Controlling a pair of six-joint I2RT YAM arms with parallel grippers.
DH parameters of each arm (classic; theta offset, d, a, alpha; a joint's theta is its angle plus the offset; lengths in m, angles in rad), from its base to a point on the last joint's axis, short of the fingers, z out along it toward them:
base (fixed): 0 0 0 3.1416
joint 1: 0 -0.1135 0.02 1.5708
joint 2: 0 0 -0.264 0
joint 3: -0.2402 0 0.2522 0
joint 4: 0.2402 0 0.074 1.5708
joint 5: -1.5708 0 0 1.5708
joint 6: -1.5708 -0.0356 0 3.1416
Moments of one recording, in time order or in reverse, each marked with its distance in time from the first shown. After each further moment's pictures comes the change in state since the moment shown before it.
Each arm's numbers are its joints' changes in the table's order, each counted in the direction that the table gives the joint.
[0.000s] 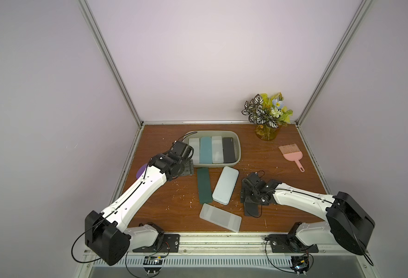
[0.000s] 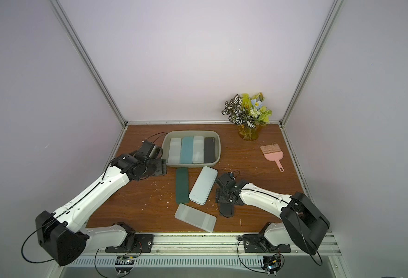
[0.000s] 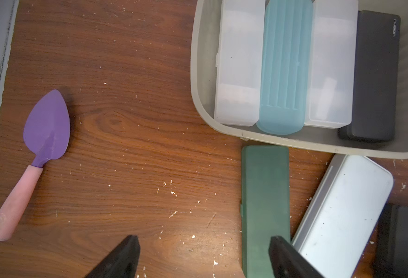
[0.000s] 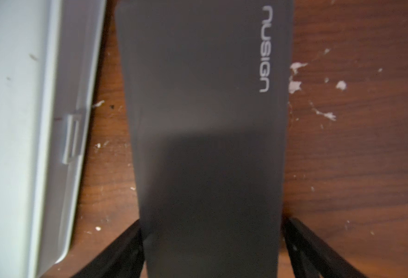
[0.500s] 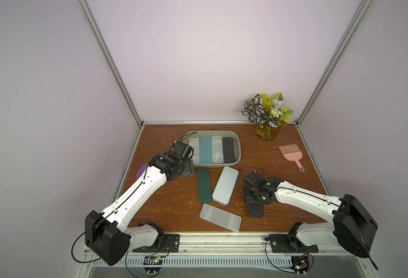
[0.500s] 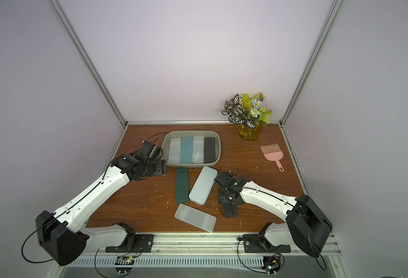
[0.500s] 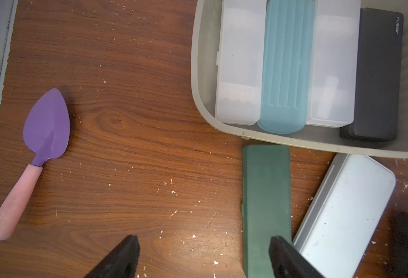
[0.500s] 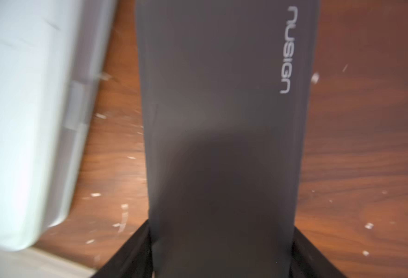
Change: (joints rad) left arm 0.000 0.000 0.009 0.000 0.000 0.001; right arm -0.011 -0.033 -0.156 0.214 -0.028 0.087
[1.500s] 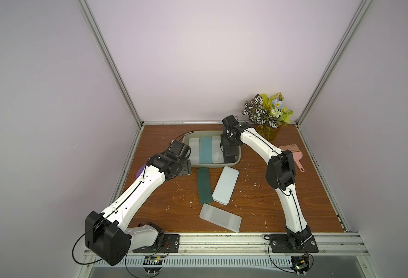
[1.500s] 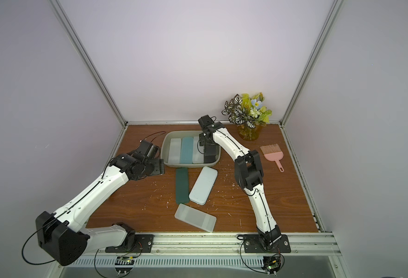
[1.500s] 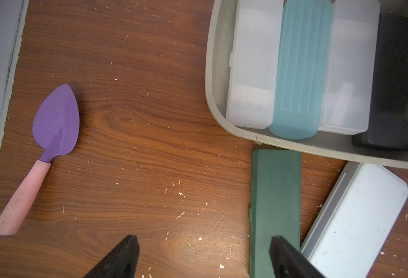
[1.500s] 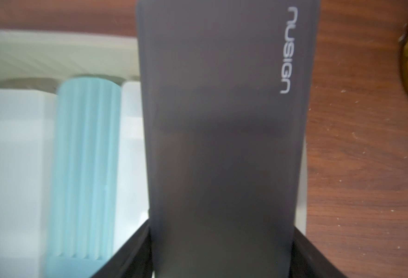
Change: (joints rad) left arm -0.047 0.000 0.005 -0.002 -0.004 -0.019; right arm 0.257 1.010 -1.376 0.166 -0.052 0.338
